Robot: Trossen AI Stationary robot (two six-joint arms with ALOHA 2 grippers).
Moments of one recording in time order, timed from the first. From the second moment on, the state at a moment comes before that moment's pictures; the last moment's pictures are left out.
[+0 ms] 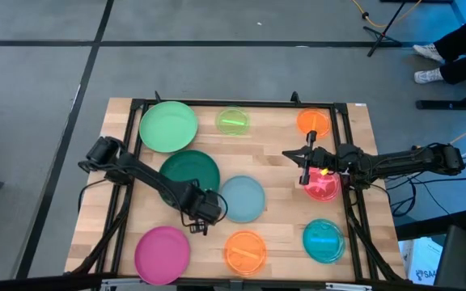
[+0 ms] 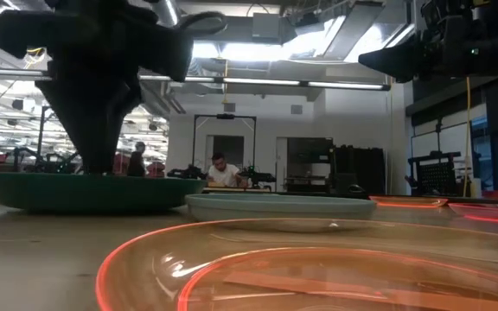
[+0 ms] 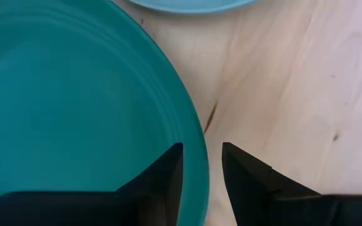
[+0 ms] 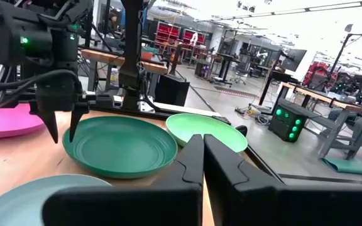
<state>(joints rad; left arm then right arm) -0.39 1.84 1.26 -0.93 -0.15 -0.65 -0.03 0.76 0.17 0.66 0.11 -0.24</state>
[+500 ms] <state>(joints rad) -0.39 1.85 1.19 -0.87 -0.22 -0.65 -0.03 0.76 0.17 0.66 0.13 -0.24</state>
